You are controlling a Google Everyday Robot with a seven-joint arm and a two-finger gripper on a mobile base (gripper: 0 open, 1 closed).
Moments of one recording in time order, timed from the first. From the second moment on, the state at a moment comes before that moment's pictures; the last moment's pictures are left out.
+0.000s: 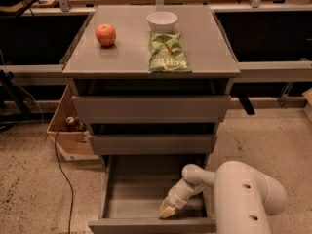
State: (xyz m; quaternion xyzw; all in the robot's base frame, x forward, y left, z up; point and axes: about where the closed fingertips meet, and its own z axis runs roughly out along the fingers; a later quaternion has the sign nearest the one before) arm 0.491 -0.034 0.182 -0.59 0.71 0.37 0.06
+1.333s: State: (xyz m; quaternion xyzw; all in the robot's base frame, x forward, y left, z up) arm 0.499 -0.168 0.306 -0.51 0.82 0.13 0.23
